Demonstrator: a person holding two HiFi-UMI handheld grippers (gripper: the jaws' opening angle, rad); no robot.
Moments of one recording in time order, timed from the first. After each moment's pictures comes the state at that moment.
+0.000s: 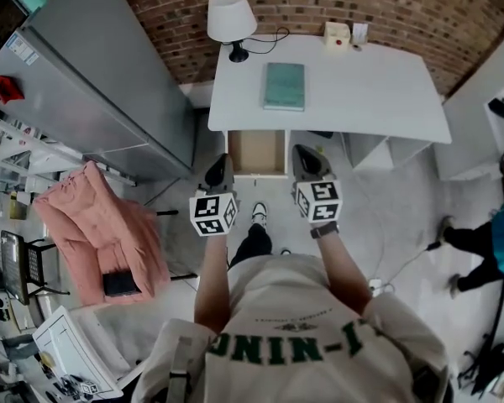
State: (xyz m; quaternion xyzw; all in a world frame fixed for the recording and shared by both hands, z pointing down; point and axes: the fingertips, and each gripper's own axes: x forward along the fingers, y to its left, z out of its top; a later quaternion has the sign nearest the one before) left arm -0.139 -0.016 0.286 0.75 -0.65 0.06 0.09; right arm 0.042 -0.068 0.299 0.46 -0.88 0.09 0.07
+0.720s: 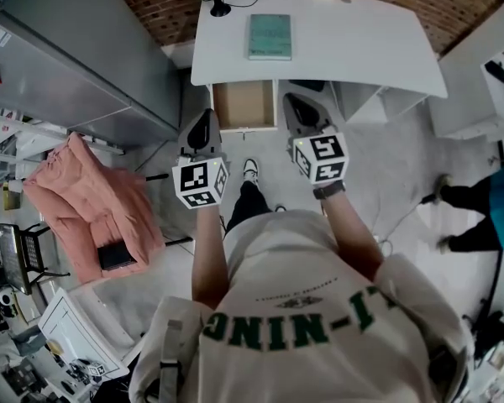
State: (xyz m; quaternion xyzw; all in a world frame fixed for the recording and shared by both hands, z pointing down) left arm -0.118 0.011 0.242 0.75 -0.65 0.06 0.04; right arm 0.049 -0.041 0.251 0.44 -0.89 0.05 0.06
